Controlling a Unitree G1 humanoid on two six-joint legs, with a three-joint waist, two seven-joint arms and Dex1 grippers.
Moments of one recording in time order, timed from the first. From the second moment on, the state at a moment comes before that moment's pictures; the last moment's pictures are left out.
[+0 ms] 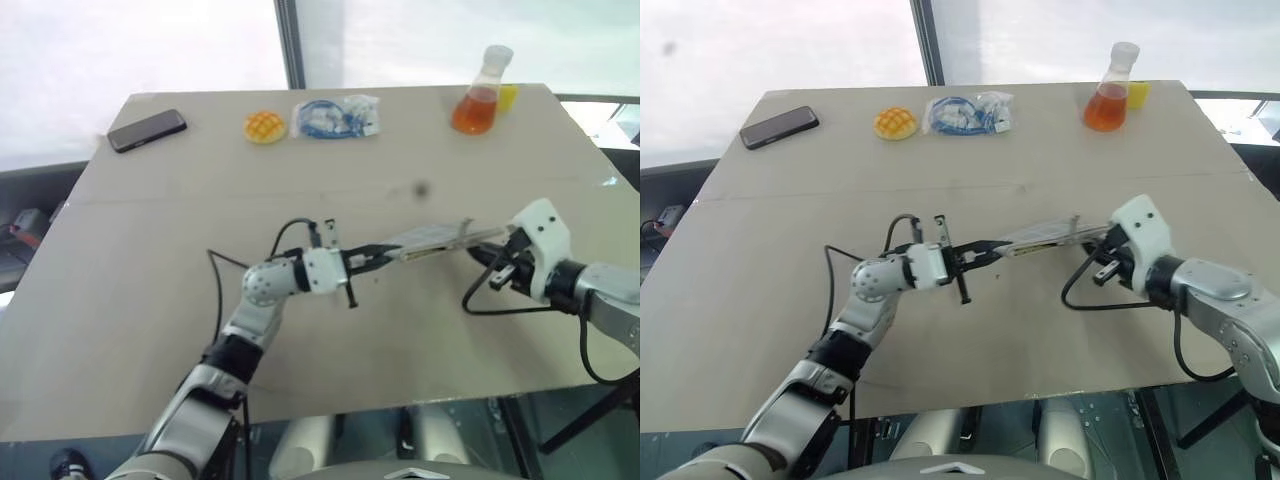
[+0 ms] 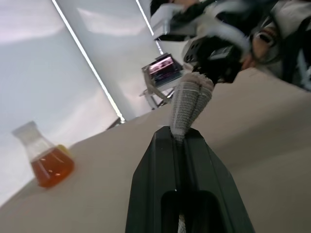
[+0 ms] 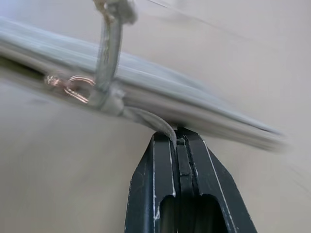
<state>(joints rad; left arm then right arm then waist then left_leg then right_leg) -0.44 0.39 -0.30 0.25 -0.46 -0.55 -1.10 -0.18 -0.84 -0.18 -0.52 0.64 1.00 0.36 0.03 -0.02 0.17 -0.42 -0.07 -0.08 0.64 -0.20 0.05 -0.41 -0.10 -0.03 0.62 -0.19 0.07</state>
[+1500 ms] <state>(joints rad) -0.35 0.31 -0.09 0.23 -0.47 -0.43 -1.19 -0.26 -0.80 -0.26 -0.80 0.93 1.17 0.36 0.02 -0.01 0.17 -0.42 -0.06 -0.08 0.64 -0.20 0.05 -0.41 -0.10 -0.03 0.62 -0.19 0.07</state>
